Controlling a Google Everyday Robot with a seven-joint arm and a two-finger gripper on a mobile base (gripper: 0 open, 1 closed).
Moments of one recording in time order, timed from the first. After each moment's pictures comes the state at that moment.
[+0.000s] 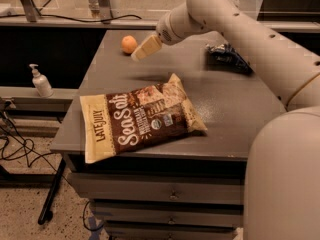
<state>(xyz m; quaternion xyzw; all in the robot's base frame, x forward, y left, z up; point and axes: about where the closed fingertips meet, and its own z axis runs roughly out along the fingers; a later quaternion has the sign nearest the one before) 0.790 0.022 0.898 -0.46 0.76 0.13 0.44</state>
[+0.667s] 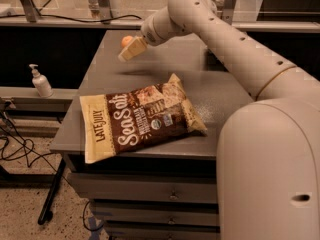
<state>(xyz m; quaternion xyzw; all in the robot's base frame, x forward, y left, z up) 0.820 0.071 0.883 -0.49 0.73 0.14 0.46</state>
